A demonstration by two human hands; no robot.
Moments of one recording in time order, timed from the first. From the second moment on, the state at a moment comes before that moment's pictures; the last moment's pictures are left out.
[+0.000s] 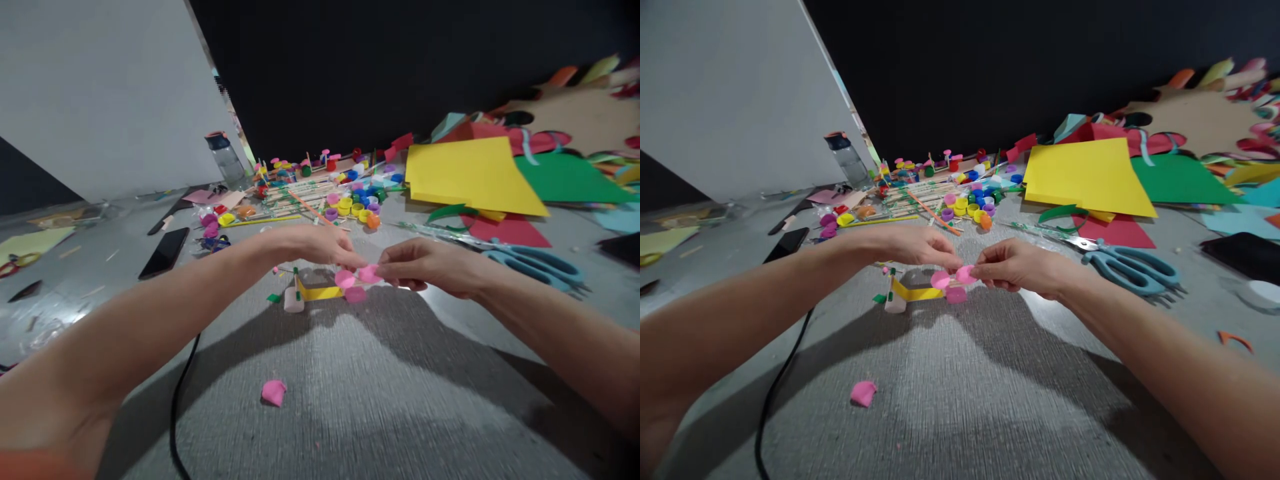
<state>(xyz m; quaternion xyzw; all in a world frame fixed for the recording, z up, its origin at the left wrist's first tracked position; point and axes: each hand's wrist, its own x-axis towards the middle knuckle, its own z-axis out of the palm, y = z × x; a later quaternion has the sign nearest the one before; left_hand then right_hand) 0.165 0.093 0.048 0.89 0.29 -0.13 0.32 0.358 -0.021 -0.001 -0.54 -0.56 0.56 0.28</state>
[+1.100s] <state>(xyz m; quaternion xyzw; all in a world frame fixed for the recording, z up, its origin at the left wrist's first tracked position) 0.177 0.111 0.042 0.85 0.22 -0.16 0.45 0.352 -0.017 -0.005 -0.55 -0.54 0.59 0.25</state>
